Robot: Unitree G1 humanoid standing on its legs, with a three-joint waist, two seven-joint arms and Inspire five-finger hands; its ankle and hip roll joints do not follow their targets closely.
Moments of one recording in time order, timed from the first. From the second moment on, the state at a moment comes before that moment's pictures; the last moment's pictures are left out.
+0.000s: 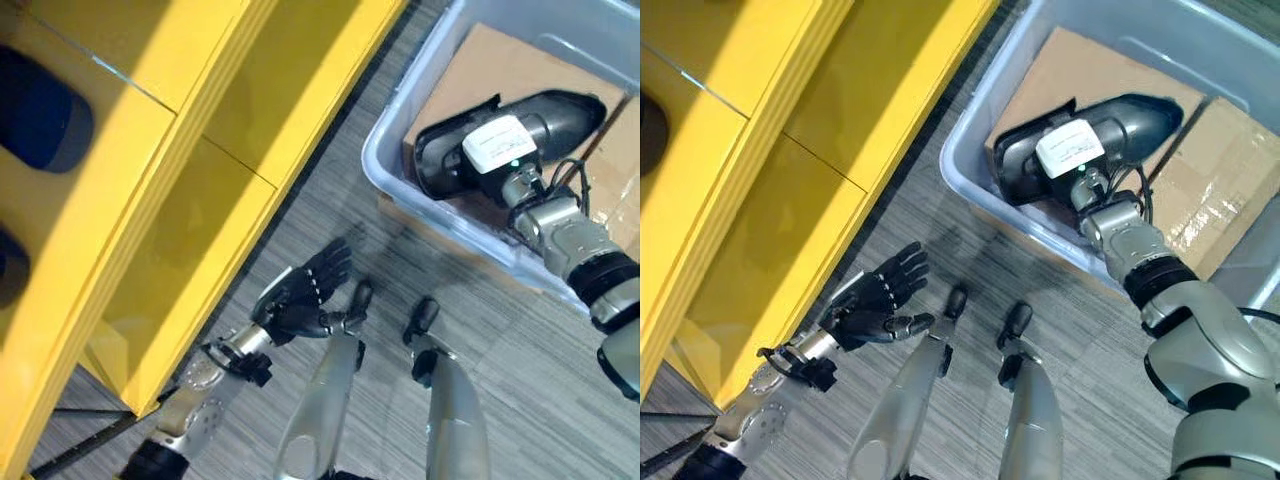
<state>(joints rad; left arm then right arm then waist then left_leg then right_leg) -0.06 0.57 -0.30 -0.06 -0.82 -0.07 -0.34 -1.11 -0.82 0.89 0.83 -0.79 0.02 -0.27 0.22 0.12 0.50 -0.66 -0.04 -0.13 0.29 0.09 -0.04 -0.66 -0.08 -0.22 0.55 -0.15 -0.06</state>
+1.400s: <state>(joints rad) -0.05 0.60 -0.10 -0.17 0.12 -0.30 0.12 -0.47 -0.98 0.37 -0.07 -0.39 0.07 0.27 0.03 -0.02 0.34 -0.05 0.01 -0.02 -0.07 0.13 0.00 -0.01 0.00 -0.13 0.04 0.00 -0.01</state>
